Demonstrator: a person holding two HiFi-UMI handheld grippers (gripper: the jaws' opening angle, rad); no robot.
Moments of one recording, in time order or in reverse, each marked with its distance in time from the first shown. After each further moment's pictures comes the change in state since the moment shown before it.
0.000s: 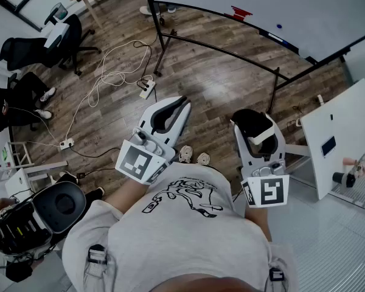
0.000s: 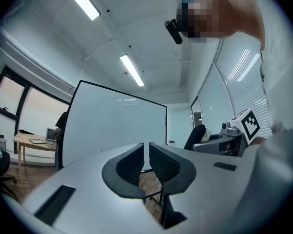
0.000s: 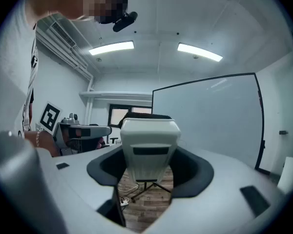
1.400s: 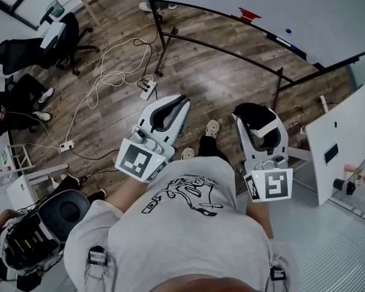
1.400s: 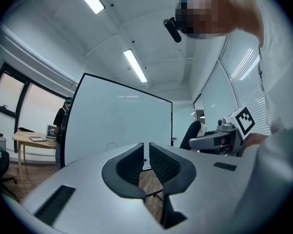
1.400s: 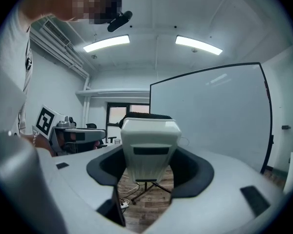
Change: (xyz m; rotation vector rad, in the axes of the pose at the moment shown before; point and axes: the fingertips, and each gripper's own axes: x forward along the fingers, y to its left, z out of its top) left arm 0.031 0.072 -0.021 -0.011 0.035 0.002; right arm 0.086 -0.018 -0.006 0.035 0.028 0.000
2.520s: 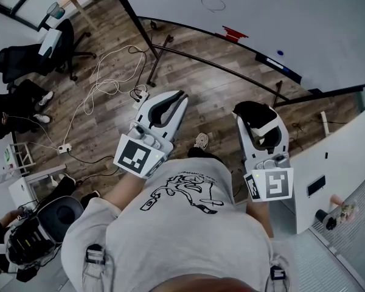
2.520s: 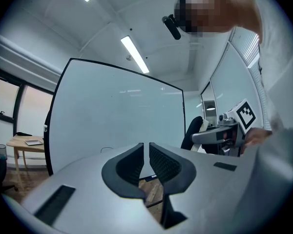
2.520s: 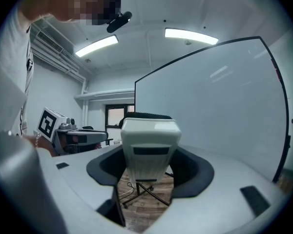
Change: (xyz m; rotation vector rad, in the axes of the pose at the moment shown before) left arm 0.214 0.033 -0.006 0.041 0.068 0.054; right arm 0.100 -0.196 0.006 0.048 0.004 0.056
